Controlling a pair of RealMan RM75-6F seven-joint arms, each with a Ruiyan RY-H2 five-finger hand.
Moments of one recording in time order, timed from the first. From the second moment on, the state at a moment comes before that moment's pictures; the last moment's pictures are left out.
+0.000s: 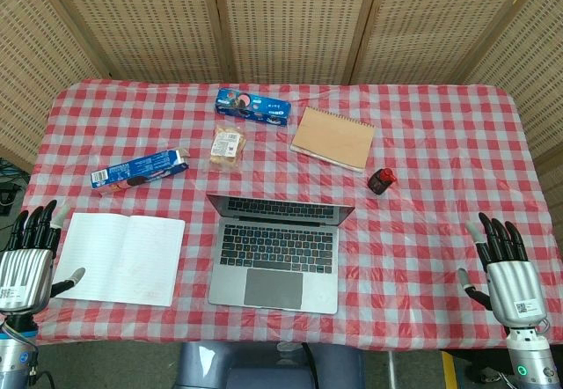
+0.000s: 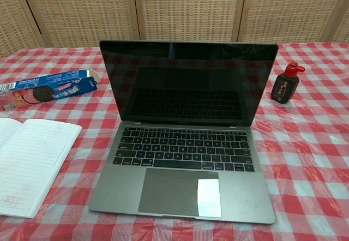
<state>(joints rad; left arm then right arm) -0.07 -1.23 -0.07 -1.76 1.52 1.57 0.39 0.07 -1.23 0.05 -1.53 -1.62 1.60 -0.11</state>
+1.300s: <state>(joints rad) -0.13 -1.17 -0.03 -1.76 1.61 1.49 0.30 0.07 -1.23 0.06 -1.53 -1.60 1.58 -0.09</state>
